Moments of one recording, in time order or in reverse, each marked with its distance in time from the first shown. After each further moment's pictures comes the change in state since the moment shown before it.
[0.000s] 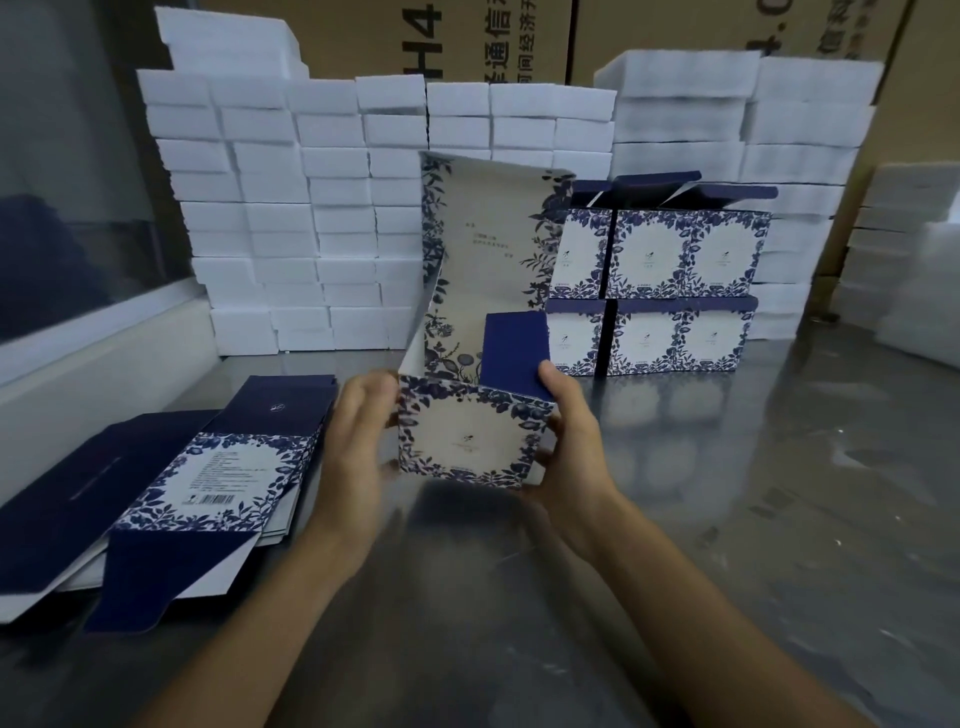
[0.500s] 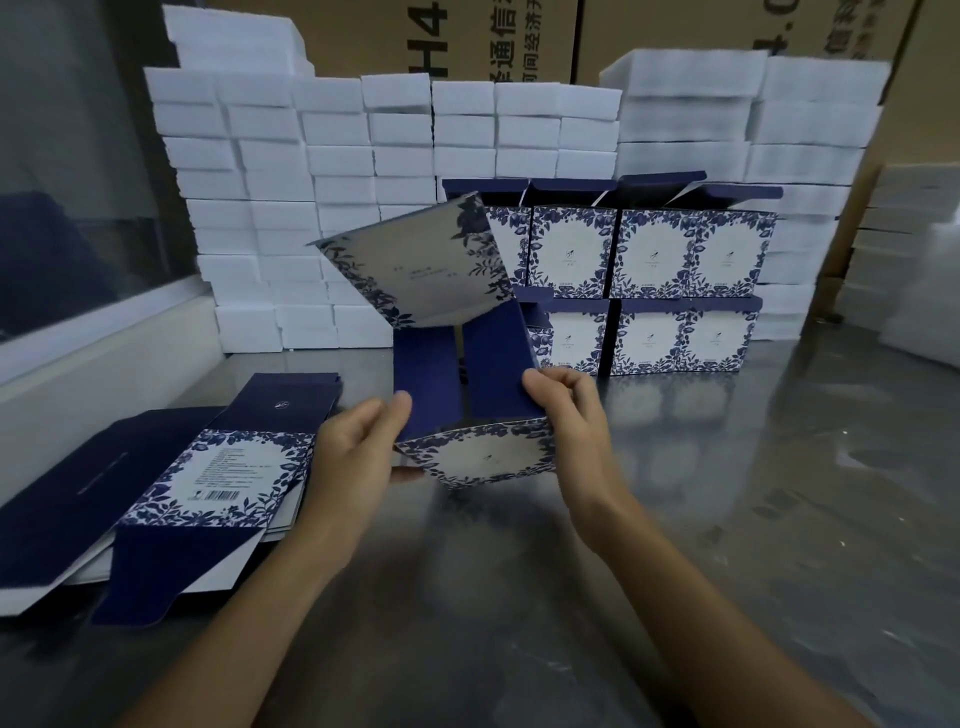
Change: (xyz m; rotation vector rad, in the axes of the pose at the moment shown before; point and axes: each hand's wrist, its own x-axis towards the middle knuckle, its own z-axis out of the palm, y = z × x) left_hand 0.012 -0.011 -0.011 0.171 0.088 -0.059; right_hand -0.001 -0.004 -0.007 -0.213 -0.035 -0.355
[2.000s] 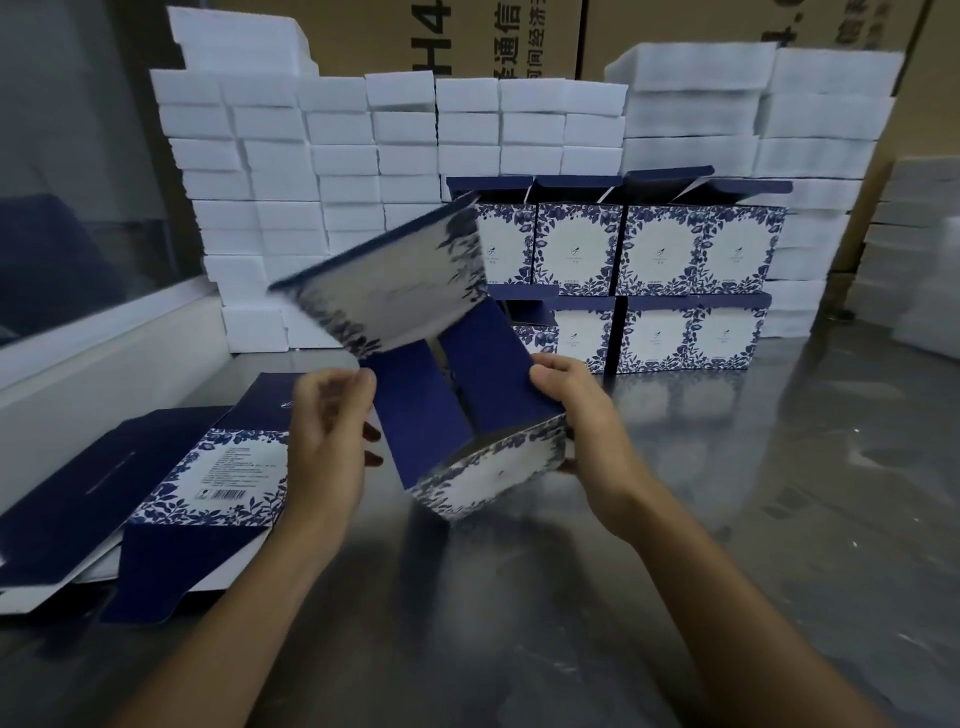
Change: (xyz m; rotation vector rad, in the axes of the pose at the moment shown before) left_hand 0.002 0.006 -0.013 -0.003 0.156 0.124; right_hand 0.000 -0.016 -0.009 -0.104 -0.208 -0.045
